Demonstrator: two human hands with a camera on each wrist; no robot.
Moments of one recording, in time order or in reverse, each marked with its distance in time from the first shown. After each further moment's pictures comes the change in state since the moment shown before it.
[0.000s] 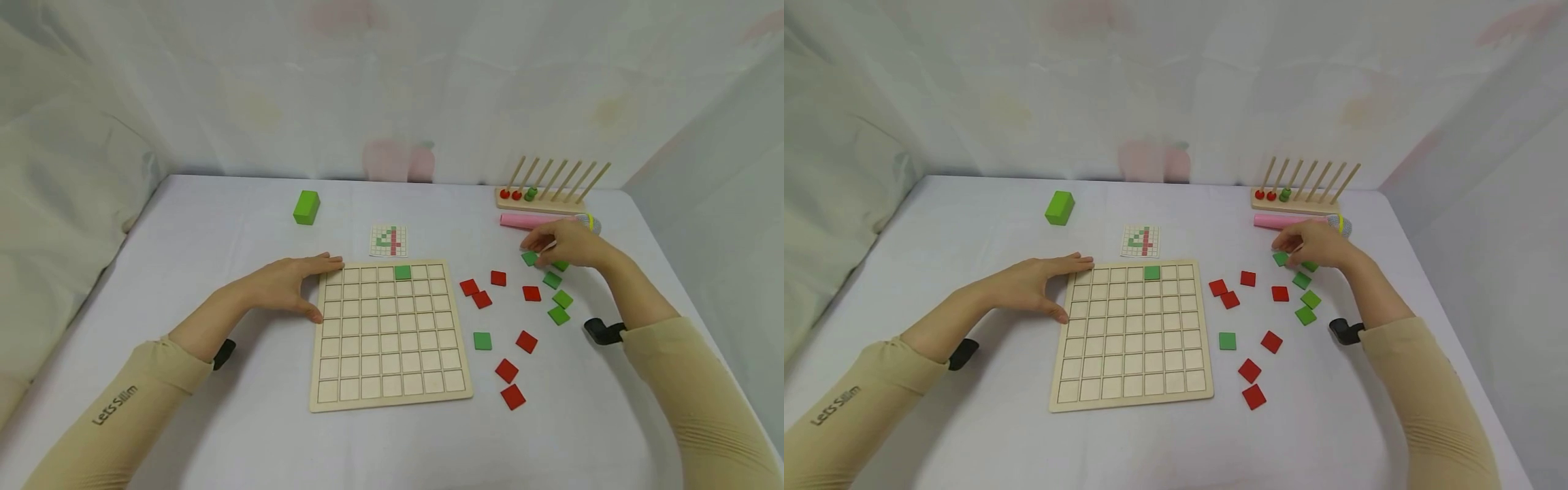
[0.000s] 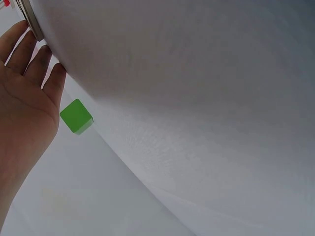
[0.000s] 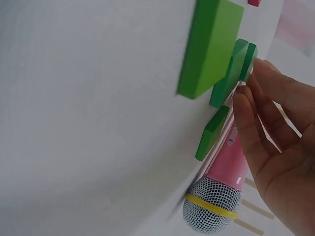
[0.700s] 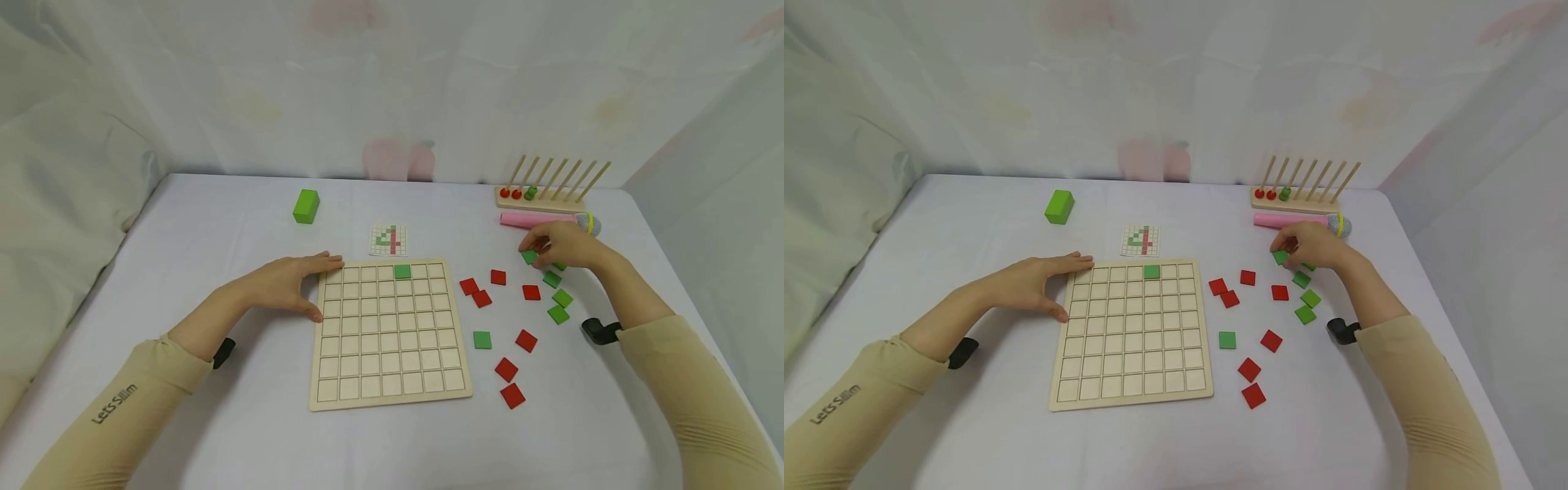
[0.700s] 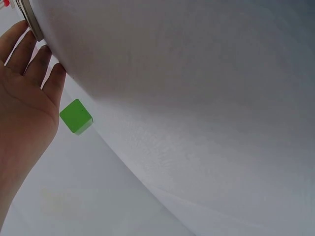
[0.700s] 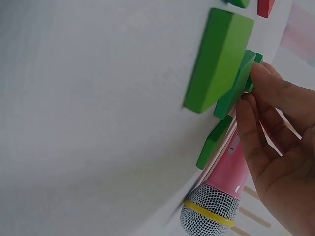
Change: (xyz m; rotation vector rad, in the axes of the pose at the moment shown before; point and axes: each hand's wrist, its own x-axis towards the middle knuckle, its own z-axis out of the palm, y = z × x) left_hand -0.001 0.002 -0.001 0.002 -0.010 -0.009; right_hand 0.004 -0.003 0.006 -0.004 0.001 0.023
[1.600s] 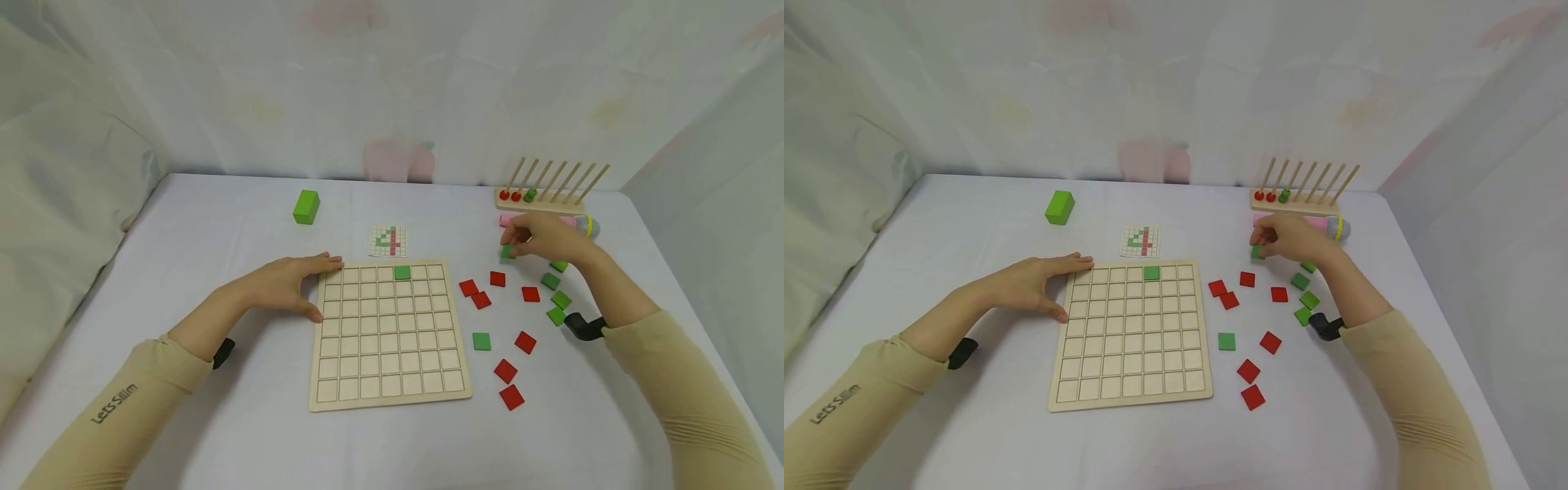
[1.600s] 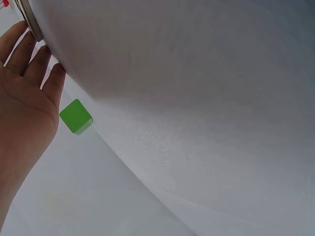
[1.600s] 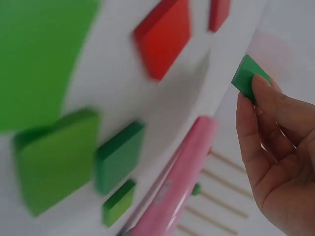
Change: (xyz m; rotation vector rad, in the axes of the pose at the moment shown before) left_hand 0.000 0.000 0.000 -0.011 0.005 -0.008; right_hand 0.009 -0.043 -0.001 -0.010 0.061 -0.098
